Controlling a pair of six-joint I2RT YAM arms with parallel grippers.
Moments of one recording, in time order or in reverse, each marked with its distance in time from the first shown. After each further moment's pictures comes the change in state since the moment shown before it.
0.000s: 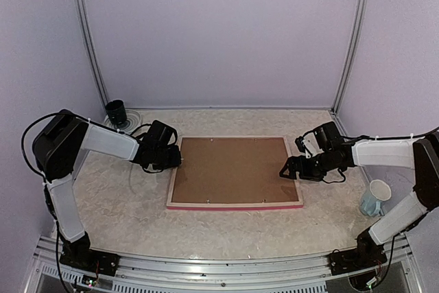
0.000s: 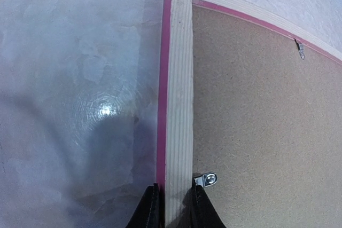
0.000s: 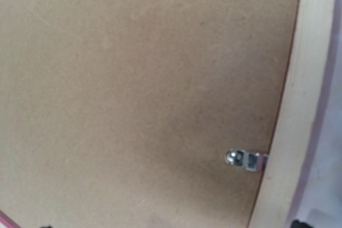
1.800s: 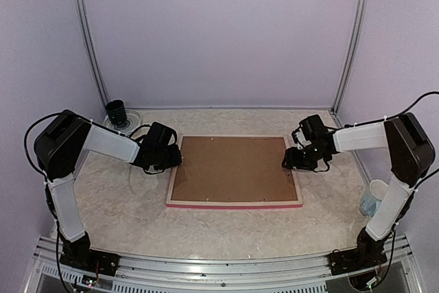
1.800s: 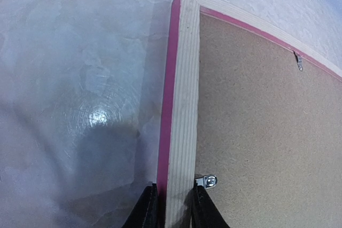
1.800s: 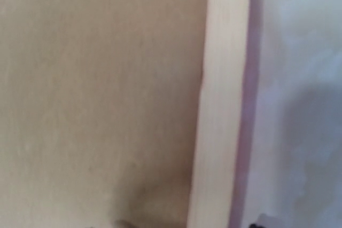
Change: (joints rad) left arm 0.002 0.015 -0.025 0.091 -0.022 -0.043; right arm 0.000 0.262 0.202 0.022 0.233 0.029
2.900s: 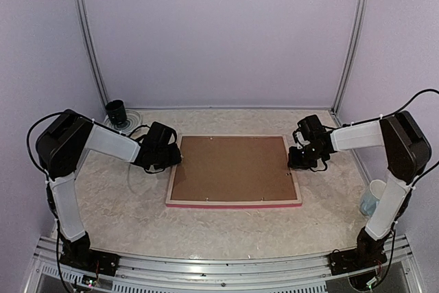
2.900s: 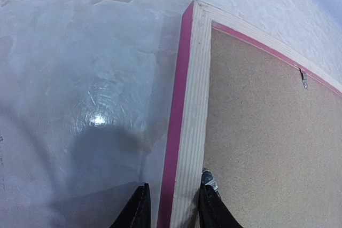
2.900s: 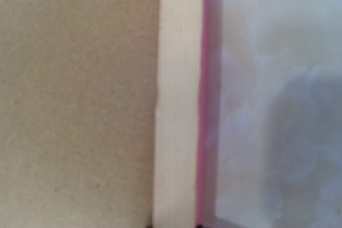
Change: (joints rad) left arm 0.008 0.017 0.007 0.017 -0.025 -0.041; right arm -0.001 0.045 0.028 0.006 0.058 0.020
